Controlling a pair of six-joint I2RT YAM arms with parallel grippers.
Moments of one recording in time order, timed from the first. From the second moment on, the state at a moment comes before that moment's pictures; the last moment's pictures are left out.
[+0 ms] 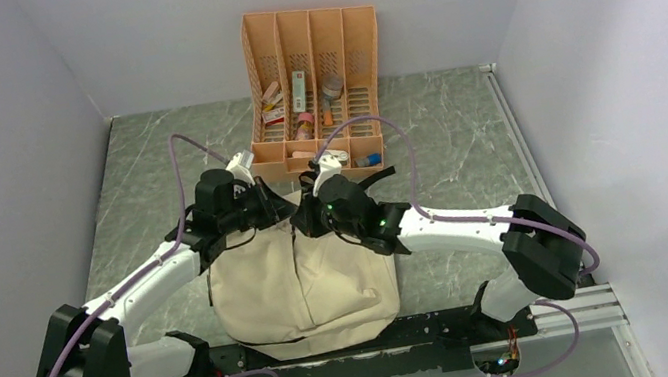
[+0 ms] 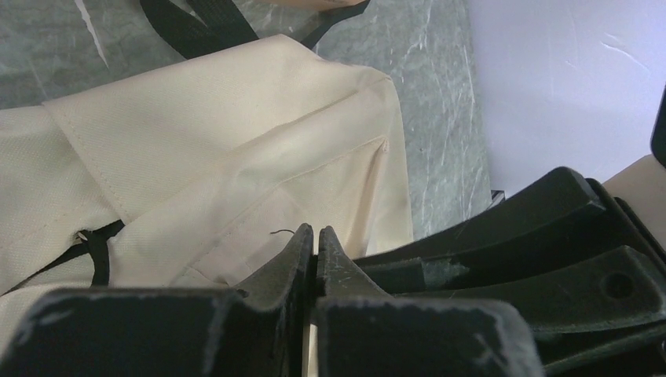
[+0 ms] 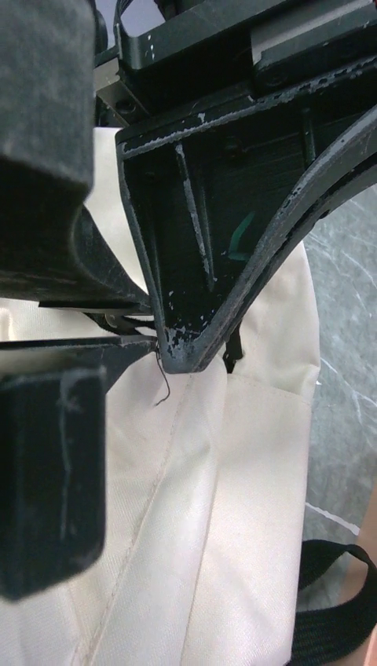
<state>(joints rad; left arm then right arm) -0.50 1.23 0.67 0.07 0.36 -0.75 0.99 1.49 0.87 0.18 0.15 0.62</state>
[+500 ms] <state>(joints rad) -0.50 1.22 0.68 0.10 0.39 -0.69 0.86 1.43 0.78 0.30 -0.06 0.61</state>
